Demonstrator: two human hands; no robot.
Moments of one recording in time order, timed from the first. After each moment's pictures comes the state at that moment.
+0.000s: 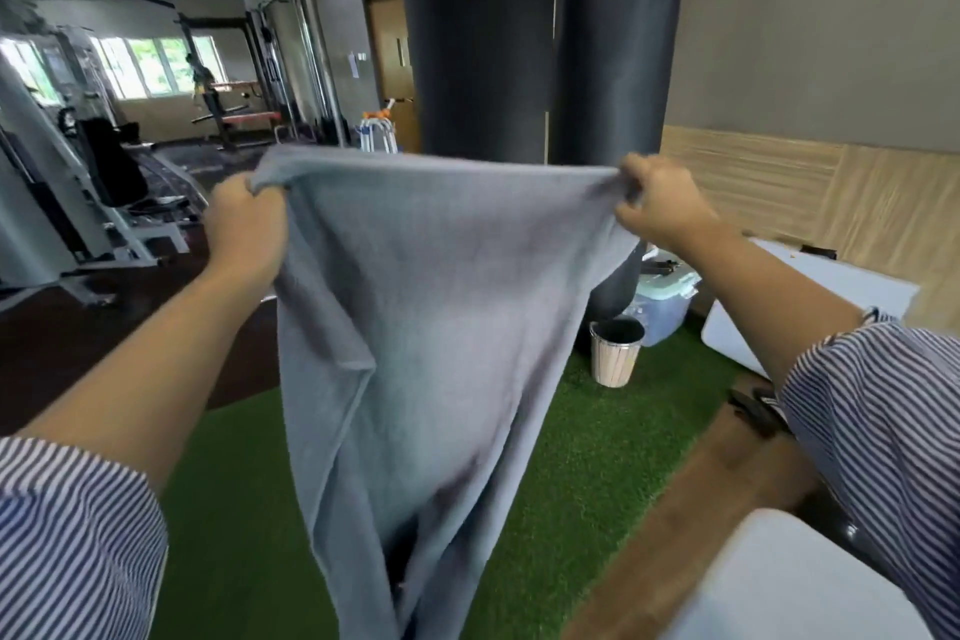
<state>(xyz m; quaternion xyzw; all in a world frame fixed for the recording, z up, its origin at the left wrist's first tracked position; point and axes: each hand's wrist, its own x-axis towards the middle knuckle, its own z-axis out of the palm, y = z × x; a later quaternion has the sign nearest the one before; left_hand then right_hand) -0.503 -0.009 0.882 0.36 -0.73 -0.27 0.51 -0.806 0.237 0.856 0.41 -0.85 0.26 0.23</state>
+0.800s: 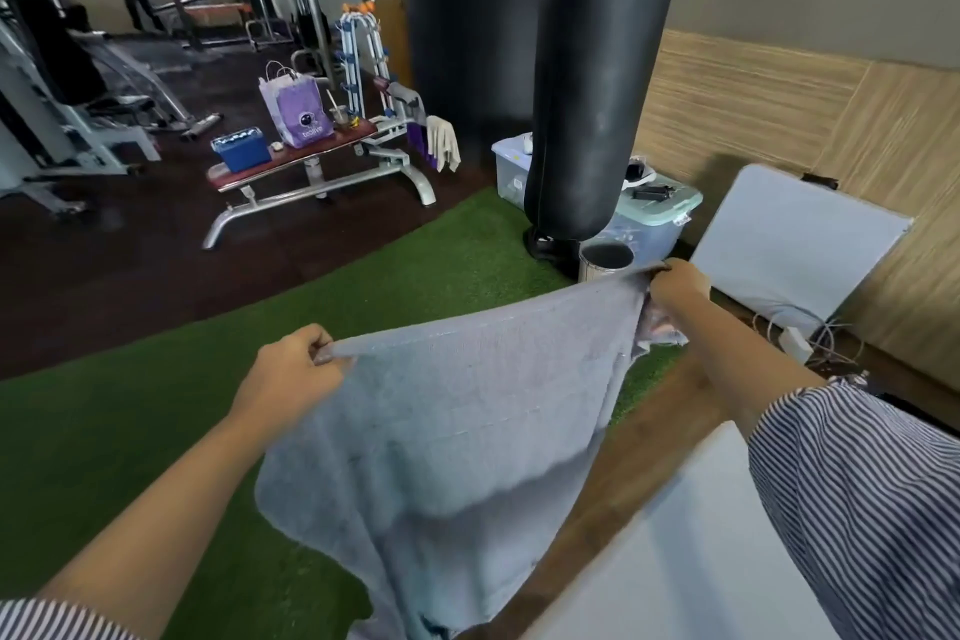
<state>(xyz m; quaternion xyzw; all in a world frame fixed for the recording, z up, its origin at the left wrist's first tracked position) -0.448 0.039 0.665 0.41 -0.85 -0.28 0.17 -0.808 0.281 0.659 0.06 -0.95 0.30 -0.08</state>
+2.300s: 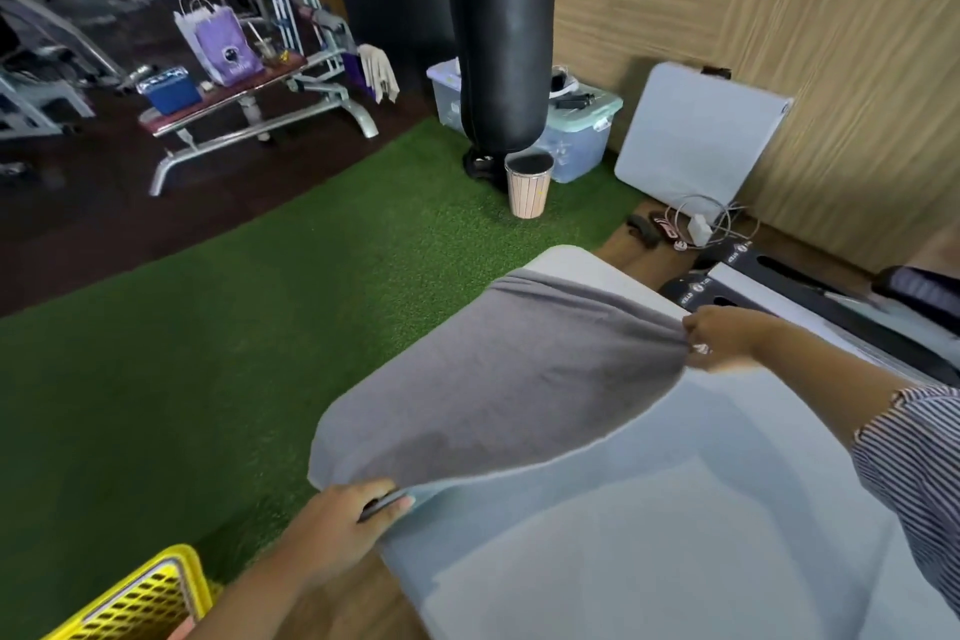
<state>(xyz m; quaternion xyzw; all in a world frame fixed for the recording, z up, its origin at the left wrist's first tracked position) -0.306 0.436 0.518 0.18 -0.92 -0.33 -0.10 -0.719 0.737 0.560 0.47 -0.84 -0.18 -0.17</state>
